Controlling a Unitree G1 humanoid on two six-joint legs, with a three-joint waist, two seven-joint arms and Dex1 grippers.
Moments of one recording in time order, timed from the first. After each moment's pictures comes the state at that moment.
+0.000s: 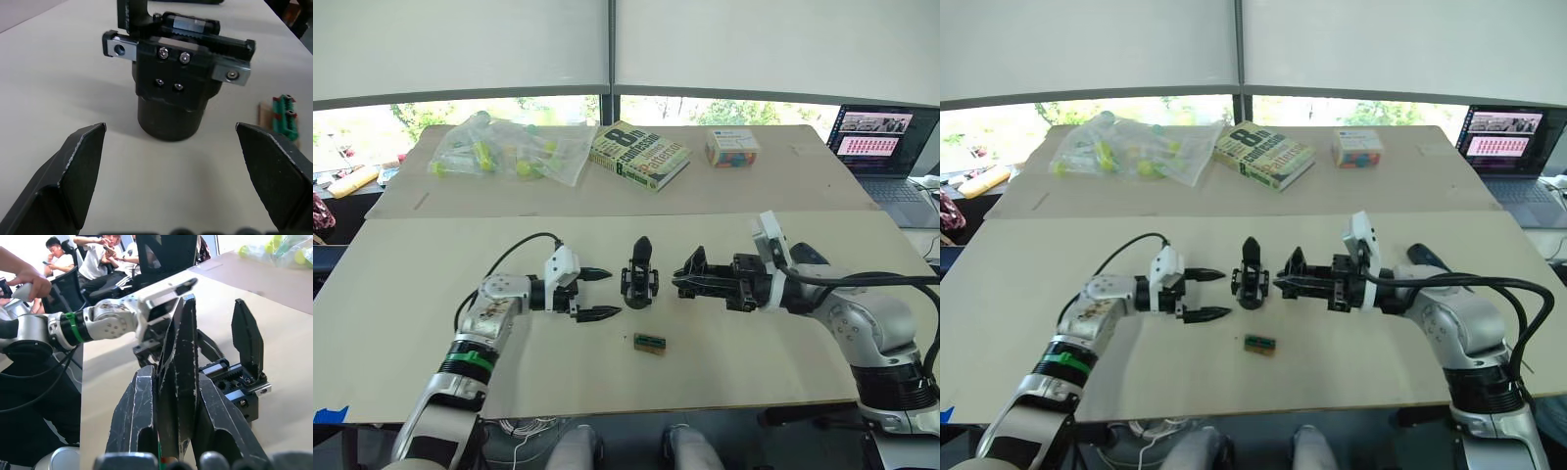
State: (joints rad) left arm -0.58 0.43 -0.16 0.50 -0.24 0.01 -1.25; right arm -0.43 -0.65 -0.02 -0.22 0.73 0.71 1.09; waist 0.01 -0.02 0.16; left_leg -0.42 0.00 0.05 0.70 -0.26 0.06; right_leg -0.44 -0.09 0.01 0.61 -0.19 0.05
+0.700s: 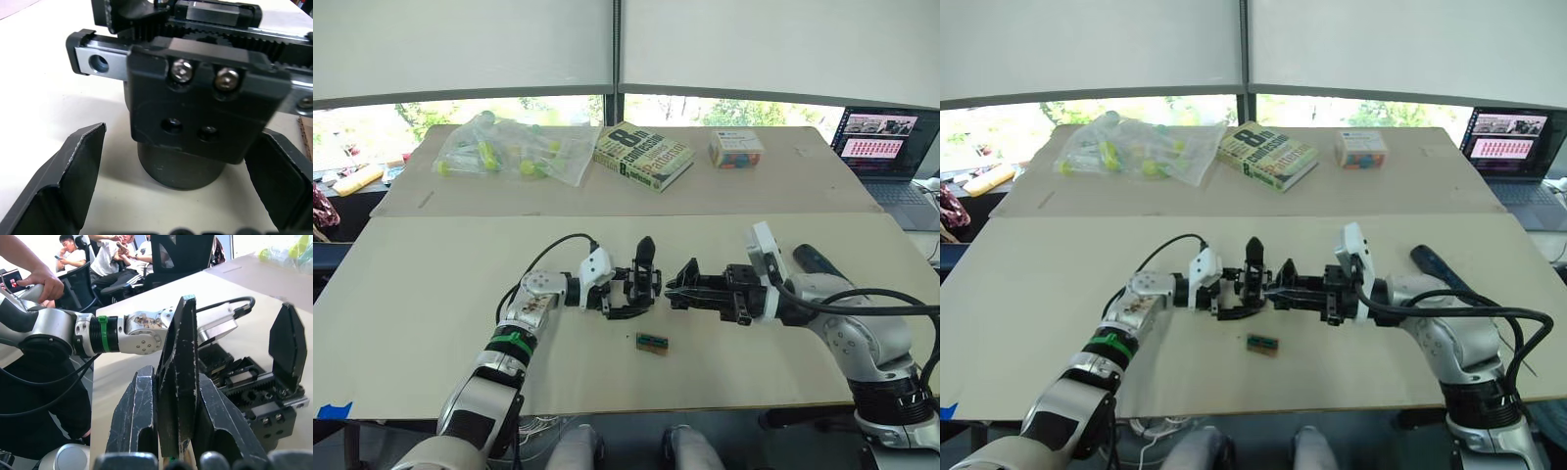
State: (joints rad) left arm -0.72 0.28 -0.18 0.76 -0.12 -0.14 -1.20; right arm -0.38 -0.63 -0.01 -0.31 0.73 0.70 1.07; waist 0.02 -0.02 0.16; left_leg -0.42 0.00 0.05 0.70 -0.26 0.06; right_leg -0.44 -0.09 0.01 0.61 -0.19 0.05
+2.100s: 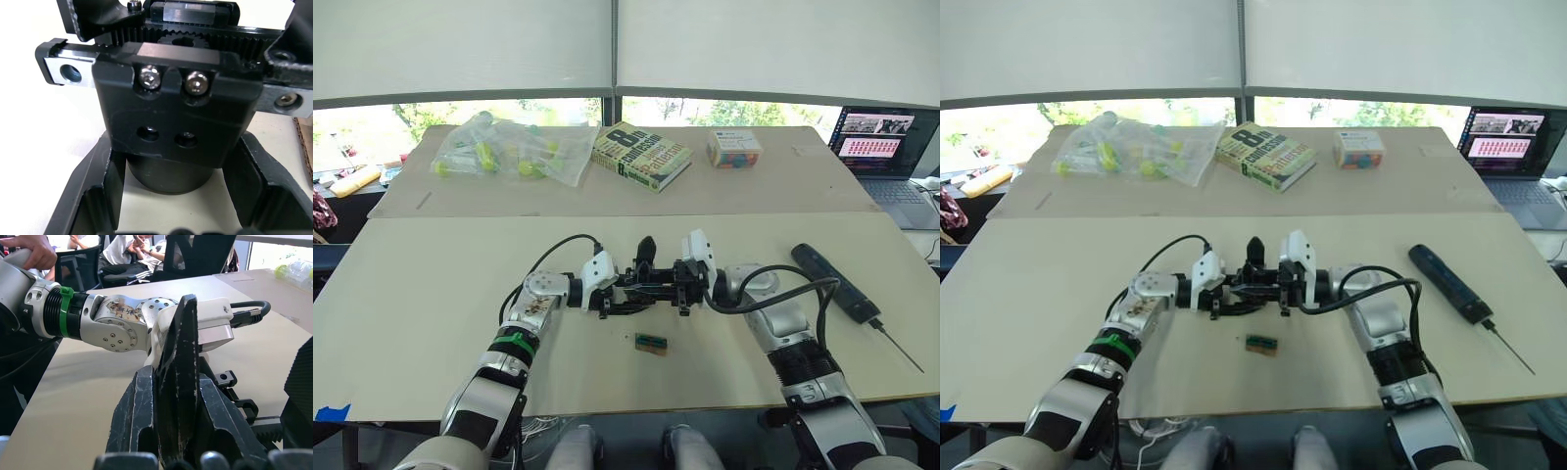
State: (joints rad) left arm -0.71 0.27 -0.19 0.76 -0.09 -0.19 -1.22; right arm -0.59 -0.36 0.19 0.21 0.37 0.17 1.23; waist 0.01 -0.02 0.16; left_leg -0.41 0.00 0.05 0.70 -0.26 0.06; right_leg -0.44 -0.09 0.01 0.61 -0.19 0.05
